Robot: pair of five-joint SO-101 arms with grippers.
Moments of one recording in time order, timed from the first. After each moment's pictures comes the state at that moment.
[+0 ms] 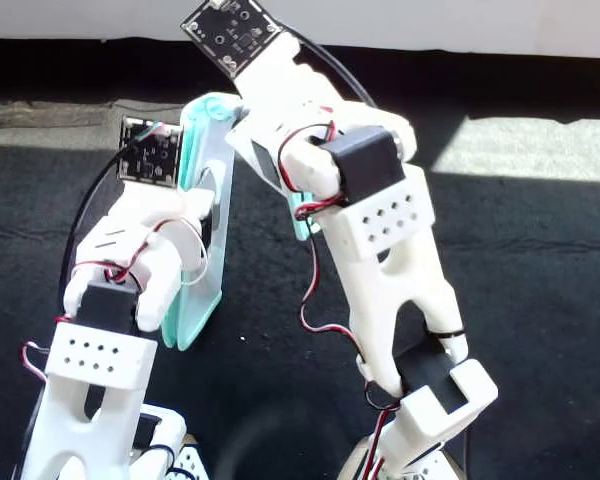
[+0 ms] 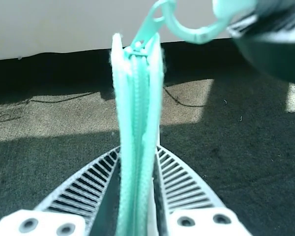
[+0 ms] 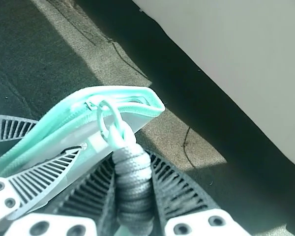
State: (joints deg) left arm 3.8 -49.5 47.3 43.8 1.2; right arm -32.4 6.0 -48.0 85.0 23.0
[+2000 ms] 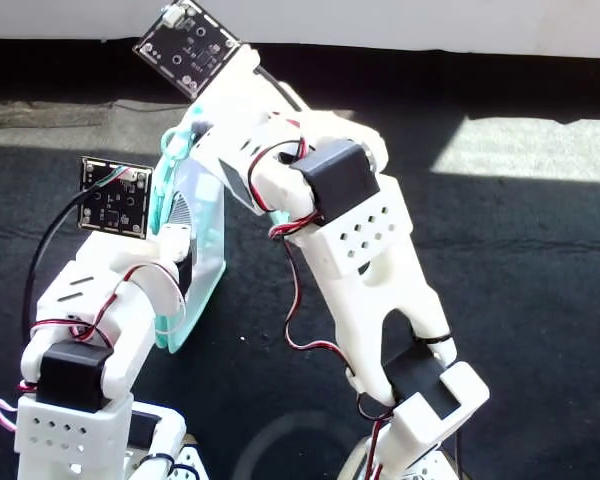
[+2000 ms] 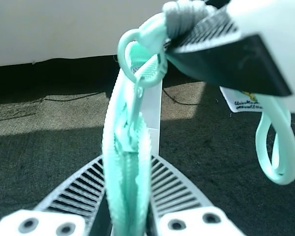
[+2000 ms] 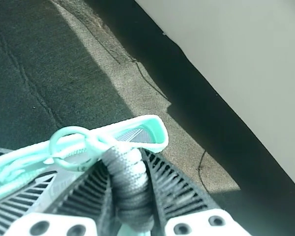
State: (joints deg) left arm 3.8 -68.9 43.6 61.0 1.2; right arm -36.2 5.9 -48.3 81.5 23.1
